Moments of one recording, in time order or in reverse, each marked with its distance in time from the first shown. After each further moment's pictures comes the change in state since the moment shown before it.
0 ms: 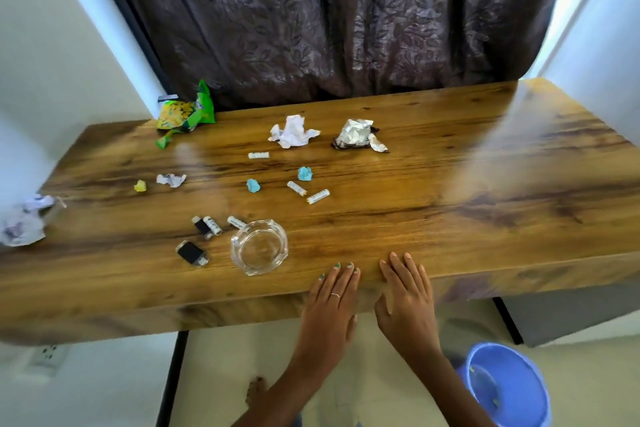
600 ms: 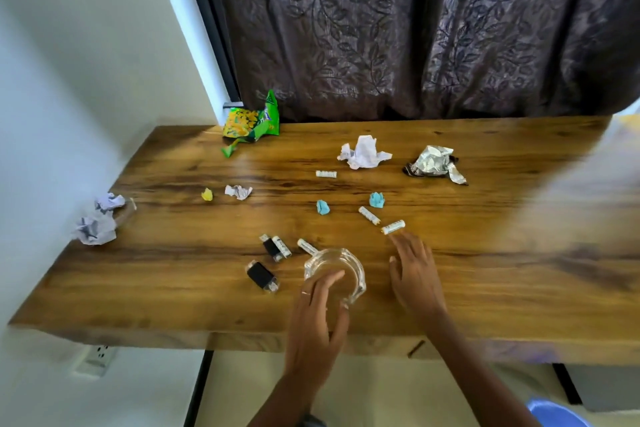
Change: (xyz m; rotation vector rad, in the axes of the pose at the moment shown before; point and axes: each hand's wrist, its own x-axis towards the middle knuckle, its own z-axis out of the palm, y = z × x) left_hand -0.009 -0.112 -0.073 -0.525 0.373 -0.331; right_hand 0.126 -0.101 0.036 0.107 -0.172 0.005
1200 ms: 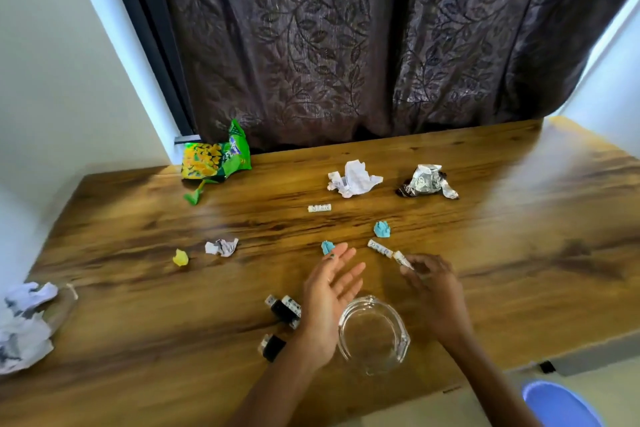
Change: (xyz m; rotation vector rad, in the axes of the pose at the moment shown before) left_hand 0.139 -0.023 -0.032 -1.289 -0.327 -0.805; right_hand 0.031 -0.043 0.009 0.204 0.272 0.326
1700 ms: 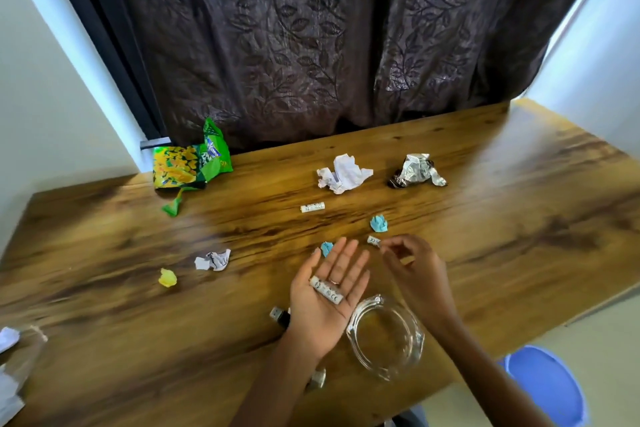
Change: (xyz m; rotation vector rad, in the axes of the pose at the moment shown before) left_hand 0.024 0.017 -0.028 -0.469 -0.215 -0.376; right_hand 0.001 -0.062 0.015 0.129 0.054 0.033
